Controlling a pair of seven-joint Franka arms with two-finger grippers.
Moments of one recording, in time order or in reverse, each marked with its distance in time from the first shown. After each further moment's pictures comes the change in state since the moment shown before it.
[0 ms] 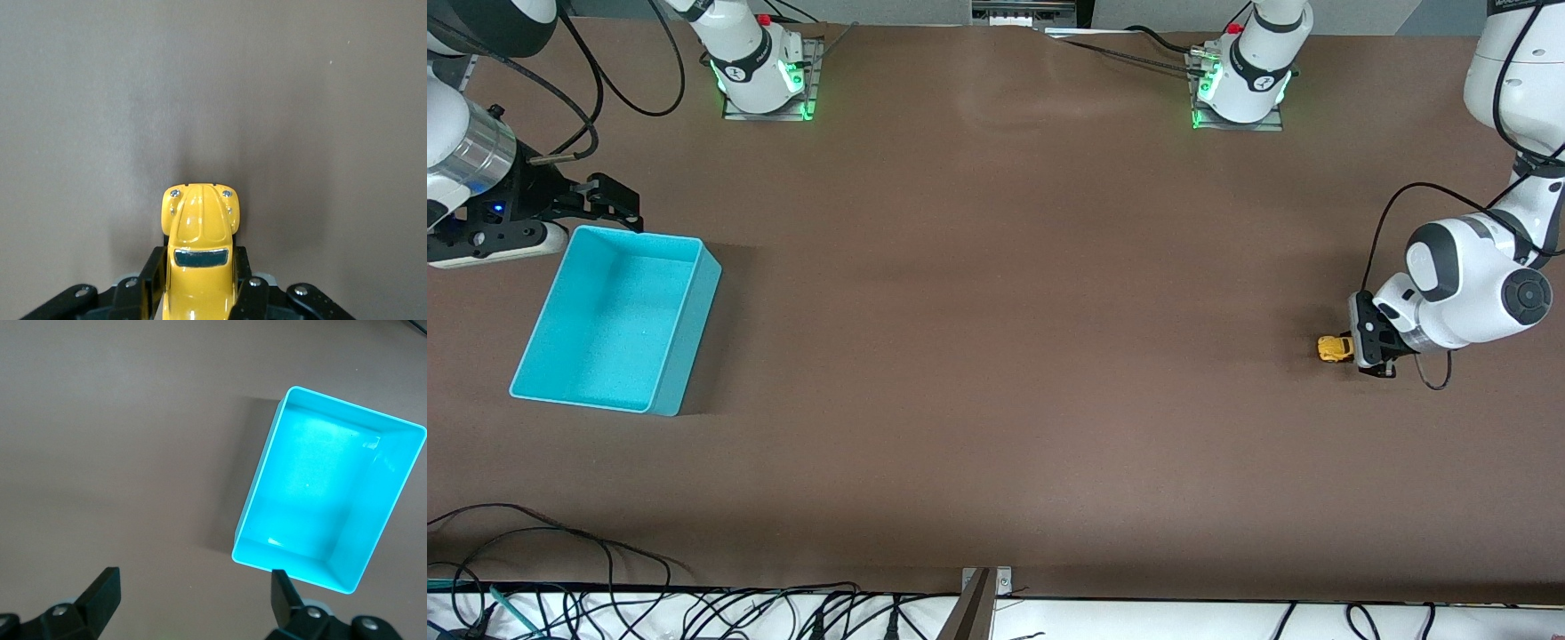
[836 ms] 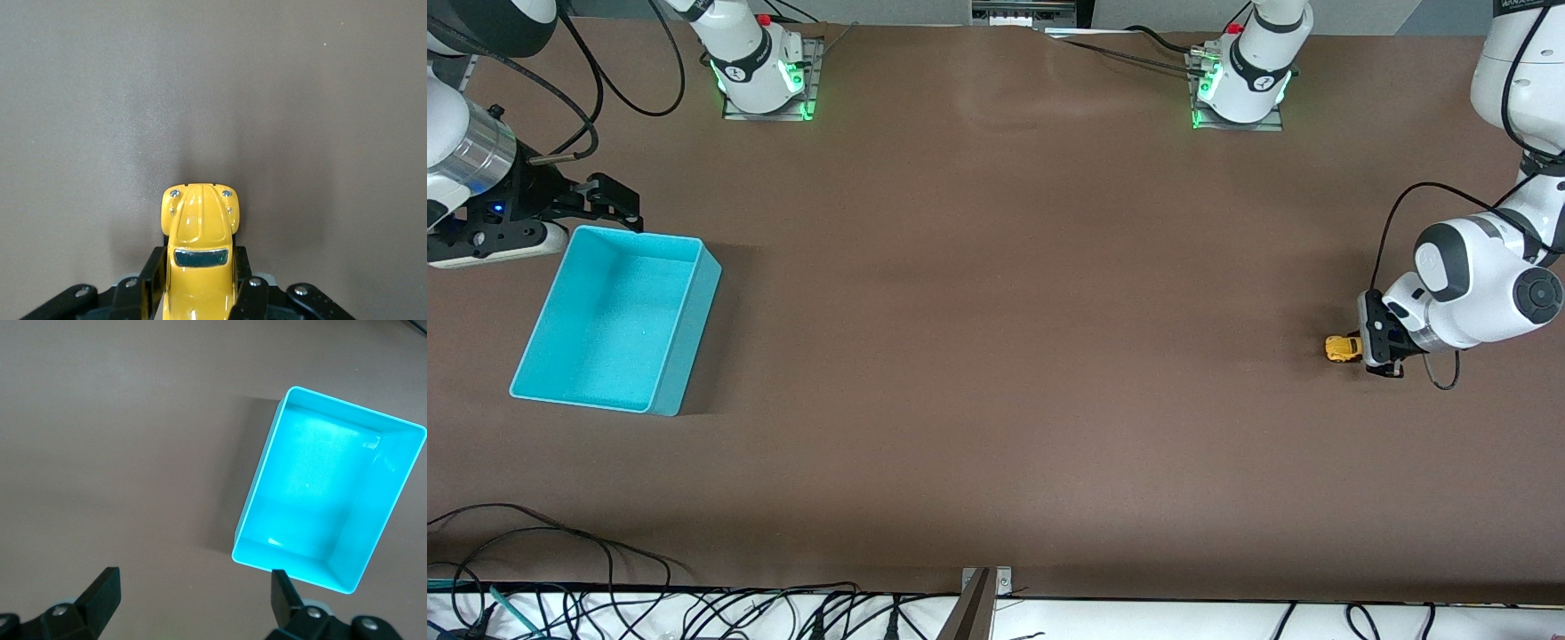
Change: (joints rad) left arm 0.011 0.003 0.000 0.005 0.000 -0.002 0.048; right arm 0.000 0.000 0.000 0.000 0.000 0.000 0.000
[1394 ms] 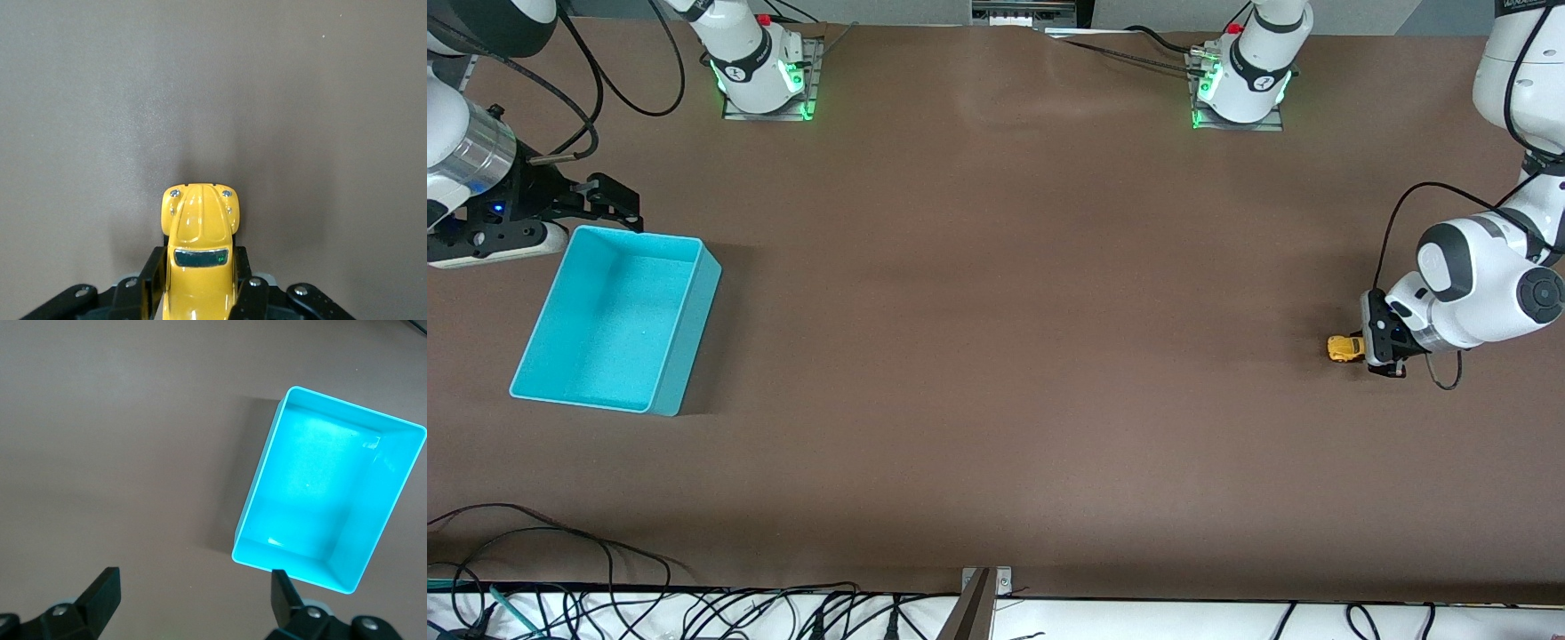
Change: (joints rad) left arm 0.008 0.002 0.000 0.004 0.000 0.000 0.013; right arm 0.000 0.000 0.000 0.000 0.000 0.000 0.000
